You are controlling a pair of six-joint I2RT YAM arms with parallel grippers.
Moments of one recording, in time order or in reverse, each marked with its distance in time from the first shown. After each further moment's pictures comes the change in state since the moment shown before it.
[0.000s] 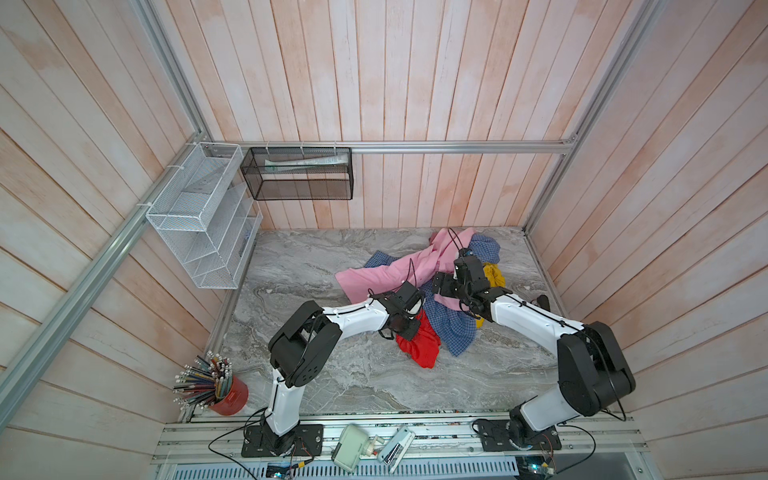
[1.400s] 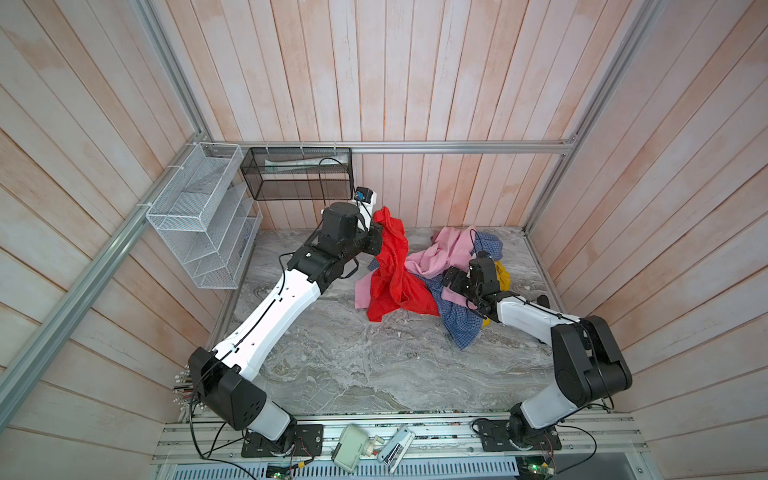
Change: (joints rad) left arm 0.286 -0.438 0.330 -0.003 -0.096 0.040; right arm -0.124 0.021 -0.086 0.191 -0.085 0.157
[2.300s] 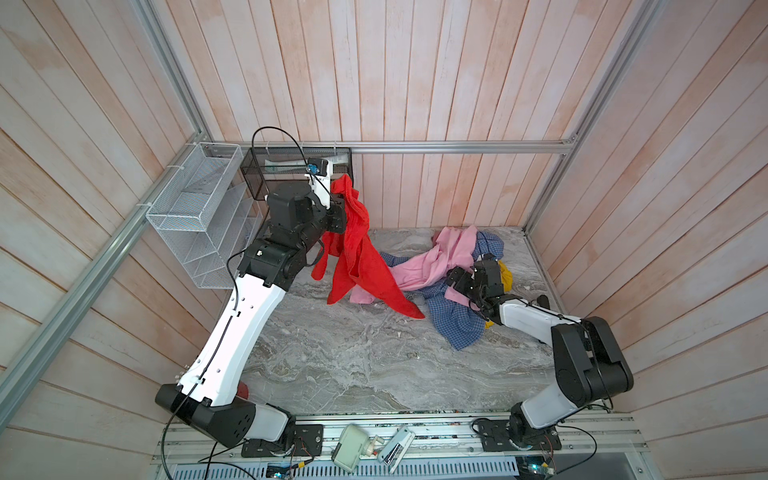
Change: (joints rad) left arm 0.139 -0.114 0.116 -0.075 -0.021 0.066; right arm -0.037 -0.004 -0.041 0.060 -0.011 0.045
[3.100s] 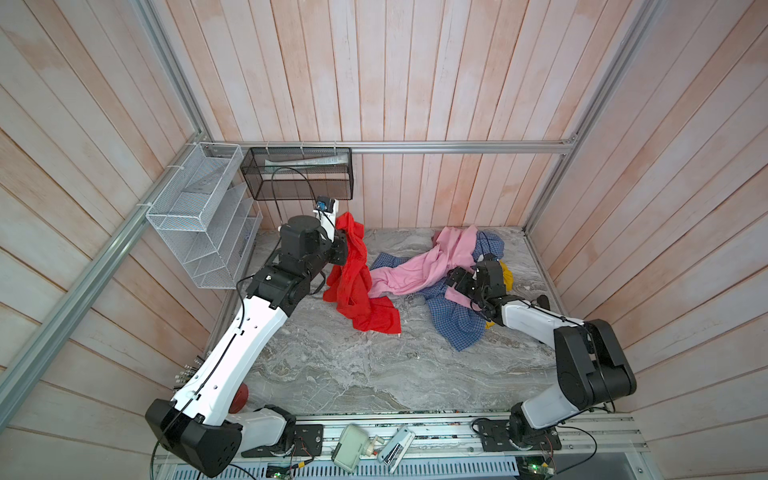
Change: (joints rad) left arm -0.005 -0.132 -0.385 0.021 -0.073 -0.018; right arm -0.006 -0.035 -0.019 0.000 -0.031 -0.019
